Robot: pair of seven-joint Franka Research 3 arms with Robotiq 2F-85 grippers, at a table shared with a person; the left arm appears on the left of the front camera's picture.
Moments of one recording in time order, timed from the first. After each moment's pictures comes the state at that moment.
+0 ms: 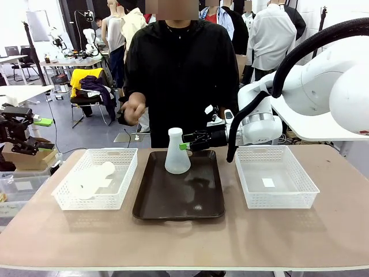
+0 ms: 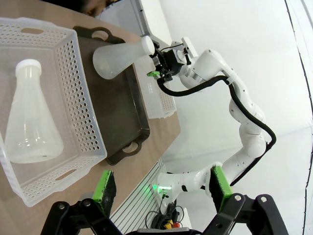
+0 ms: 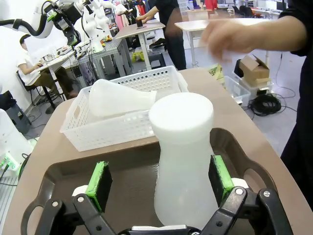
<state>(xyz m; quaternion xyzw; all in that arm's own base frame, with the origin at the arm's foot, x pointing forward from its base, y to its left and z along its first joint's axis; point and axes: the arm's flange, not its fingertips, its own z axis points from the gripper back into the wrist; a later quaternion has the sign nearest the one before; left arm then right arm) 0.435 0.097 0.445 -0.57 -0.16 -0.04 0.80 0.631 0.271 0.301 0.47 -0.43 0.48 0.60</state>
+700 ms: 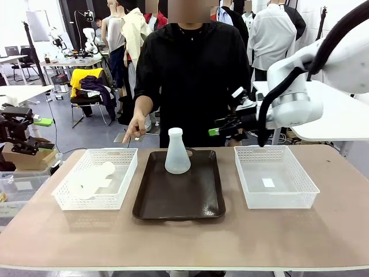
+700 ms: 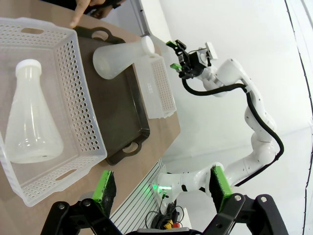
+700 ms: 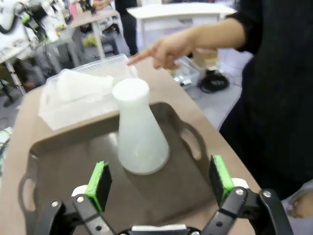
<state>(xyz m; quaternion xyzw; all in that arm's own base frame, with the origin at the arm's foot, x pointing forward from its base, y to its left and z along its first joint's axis) 0.435 0.097 0.445 -0.57 -0.16 -0.04 0.80 0.607 0.159 0.376 0.34 -0.46 0.46 0.68</state>
